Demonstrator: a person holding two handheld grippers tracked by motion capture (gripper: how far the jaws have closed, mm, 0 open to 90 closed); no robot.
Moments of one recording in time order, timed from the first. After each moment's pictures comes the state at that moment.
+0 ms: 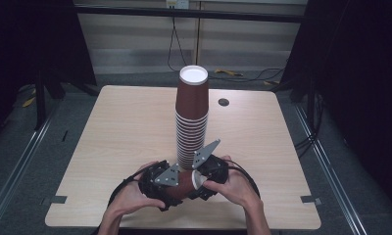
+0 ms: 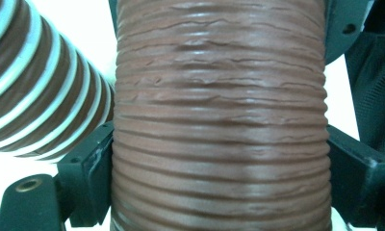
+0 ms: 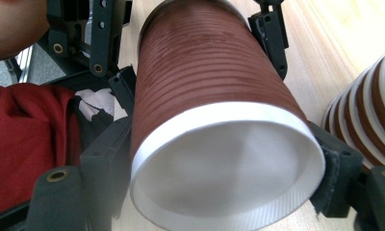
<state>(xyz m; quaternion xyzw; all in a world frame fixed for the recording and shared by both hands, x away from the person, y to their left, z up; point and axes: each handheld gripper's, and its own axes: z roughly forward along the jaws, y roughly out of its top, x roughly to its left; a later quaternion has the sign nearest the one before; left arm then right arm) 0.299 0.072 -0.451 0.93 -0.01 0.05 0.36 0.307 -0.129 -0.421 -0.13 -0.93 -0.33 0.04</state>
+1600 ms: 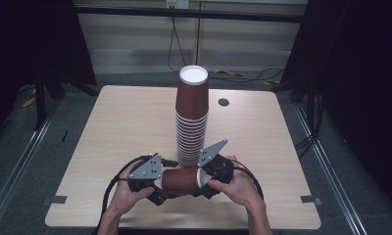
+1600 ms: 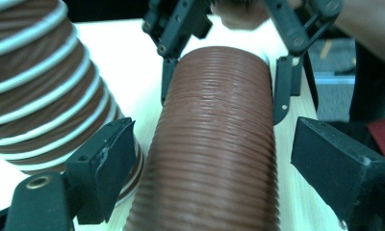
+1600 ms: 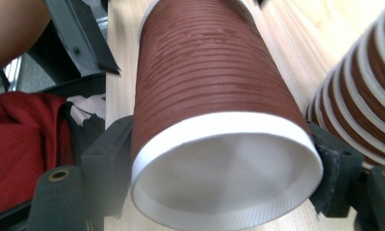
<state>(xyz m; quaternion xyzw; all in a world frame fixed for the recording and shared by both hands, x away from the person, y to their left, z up) 0.298 0.104 -0.431 0.85 0.02 0.07 0.53 0.305 -0.144 -0.420 -0.15 -0.92 -0.36 0.02</state>
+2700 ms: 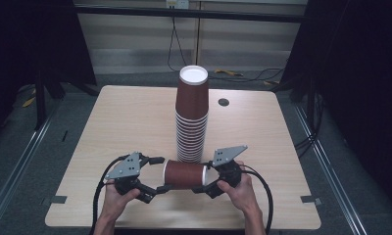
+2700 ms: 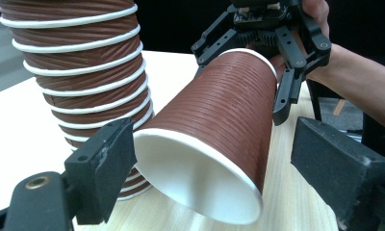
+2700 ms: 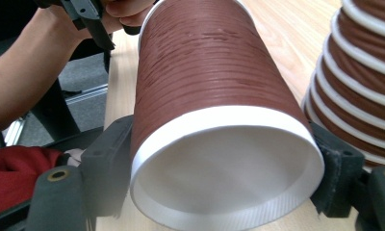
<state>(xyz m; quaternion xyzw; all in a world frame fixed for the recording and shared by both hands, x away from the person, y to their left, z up) 0.294 0.139 -0.440 0.79 0.09 0.07 0.60 0.297 -0.167 -0.437 -0.18 -0.86 -0.48 0.00</state>
